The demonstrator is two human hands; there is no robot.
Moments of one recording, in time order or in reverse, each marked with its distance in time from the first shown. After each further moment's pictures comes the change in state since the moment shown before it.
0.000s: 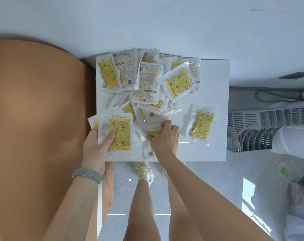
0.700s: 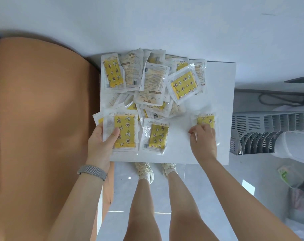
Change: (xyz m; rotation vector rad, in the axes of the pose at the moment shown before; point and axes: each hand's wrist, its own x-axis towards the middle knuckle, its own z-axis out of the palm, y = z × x) left_hand 0.005 0.004 0.003 0.003 -0.013 0.009; right_hand 0.034 0.080 -0.066 -0.142 0.124 -0.210
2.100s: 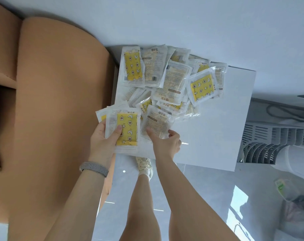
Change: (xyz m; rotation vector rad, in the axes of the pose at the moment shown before) left_hand -0.002 -0.003 -0.028 -0.082 0.076 -0.012; right_hand -0.048 -0.142 0.067 0.607 -0.110 0.645
